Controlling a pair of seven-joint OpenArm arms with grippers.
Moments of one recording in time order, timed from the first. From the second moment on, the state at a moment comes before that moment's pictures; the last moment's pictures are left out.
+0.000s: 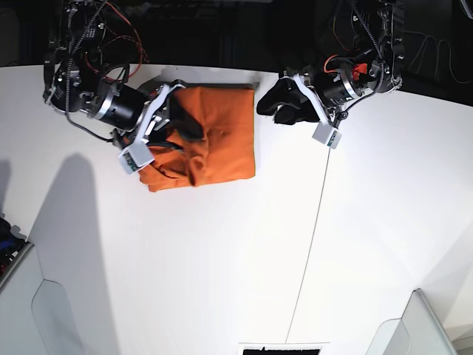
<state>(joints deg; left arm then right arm) 16.9 -8.0 -7.0 92.5 -41.6 -38.6 52.3 -11.0 8.1 1.5 107.0 42.8 34.6 -59.7</state>
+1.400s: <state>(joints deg) 2.3 -8.1 8.0 81.1 -33.4 -39.8 49.6 16.3 12.6 -0.3 67.7 41.0 34.2 -59.1</state>
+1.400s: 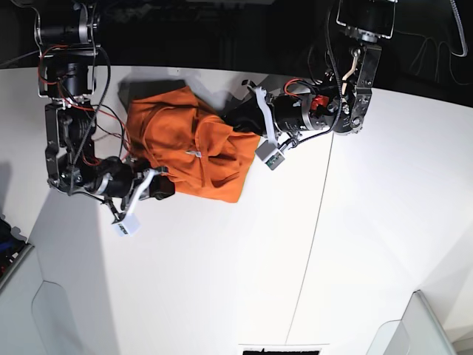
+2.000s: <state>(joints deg) -23.0 -12.8 7.4 63.6 -45.9 -37.8 60.1 1.0 12.6 3.9 89.6 42.6 34.2 -59.1</state>
